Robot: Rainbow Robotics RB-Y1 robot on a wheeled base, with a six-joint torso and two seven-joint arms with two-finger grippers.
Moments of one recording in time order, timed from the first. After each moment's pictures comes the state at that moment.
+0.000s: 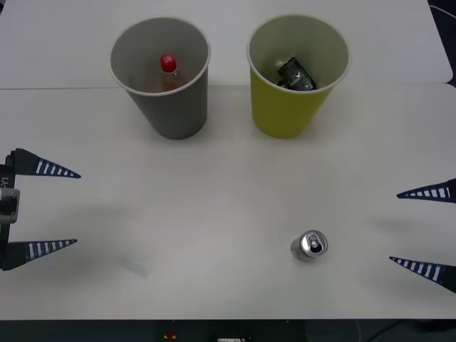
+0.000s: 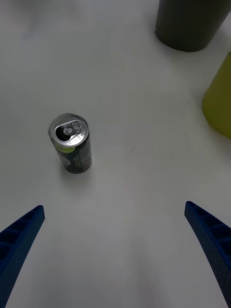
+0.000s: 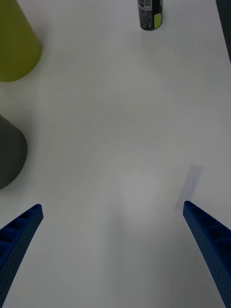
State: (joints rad) right arm 0.48 -1.15 -0.23 -2.00 1.13 -0.93 0.10; left arm 0.26 1.13 0.26 -2.01 -1.31 -1.13 -0.09
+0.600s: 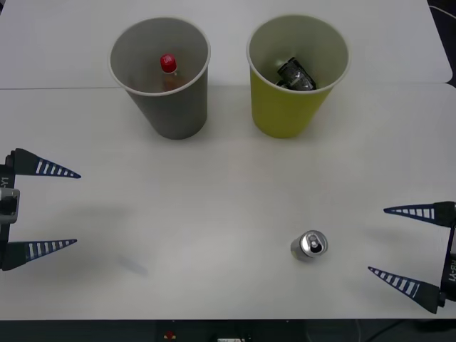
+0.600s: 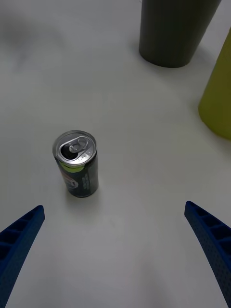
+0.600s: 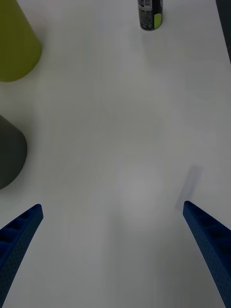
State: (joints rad) right arm 0.51 -1.16 -0.01 -1.91 0.80 -0.75 0.43; left arm 0.26 1.13 0.26 -2.01 -1.31 -1.13 -0.09
